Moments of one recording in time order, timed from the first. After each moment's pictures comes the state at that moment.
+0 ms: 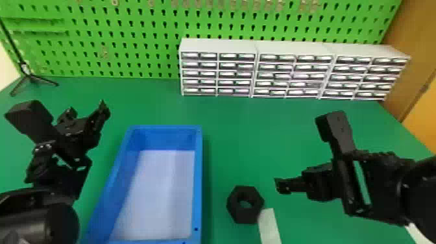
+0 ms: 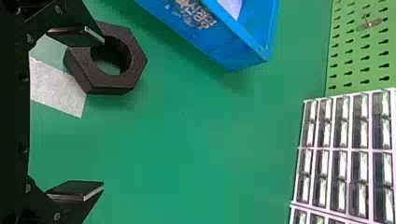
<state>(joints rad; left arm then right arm) -0.02 0.06 0.15 -1.75 0.28 0.16 0.00 -0.08 -0.32 0.03 -2.30 -0.44 1.57 0.14</state>
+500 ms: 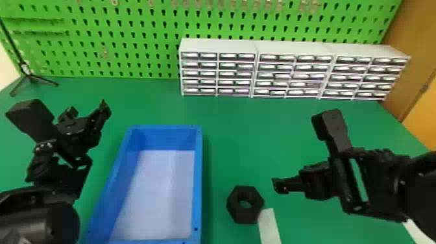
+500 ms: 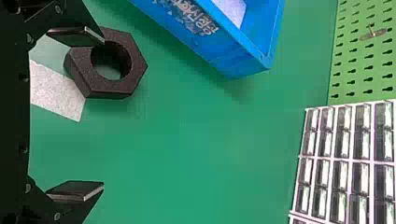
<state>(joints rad) -0.02 0.06 0.15 -1.75 0.28 0.16 0.00 -0.10 -0.33 0.05 -2.29 -0.46 1.57 0.14</state>
